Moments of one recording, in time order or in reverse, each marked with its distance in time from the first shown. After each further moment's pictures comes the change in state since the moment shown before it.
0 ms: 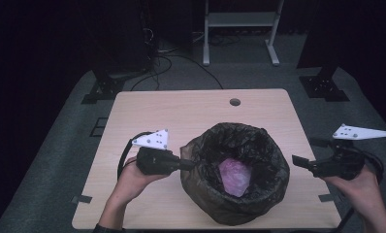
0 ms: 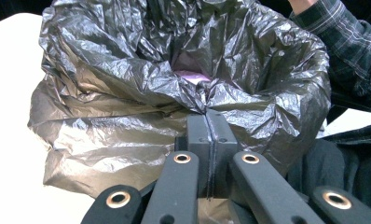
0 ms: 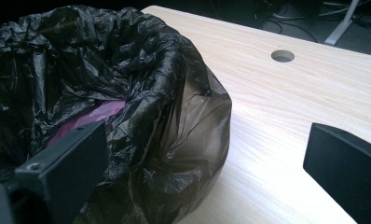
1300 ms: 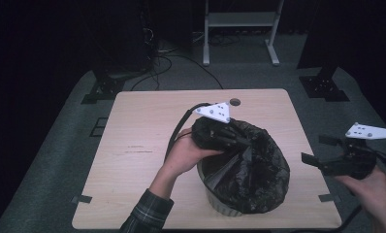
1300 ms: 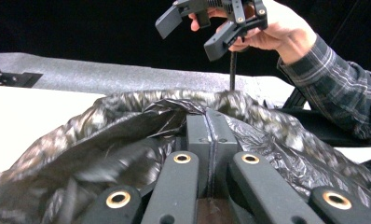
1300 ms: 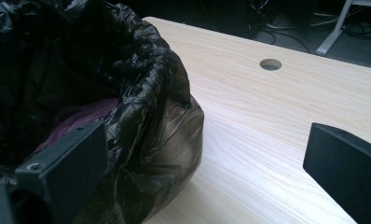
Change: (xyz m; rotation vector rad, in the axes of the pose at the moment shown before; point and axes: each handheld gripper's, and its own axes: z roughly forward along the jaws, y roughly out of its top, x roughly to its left) left arm 0.006 0.118 0.099 0.003 -0.108 0.114; right arm -0.011 -0.001 -0.017 -0.041 -0.012 0.002
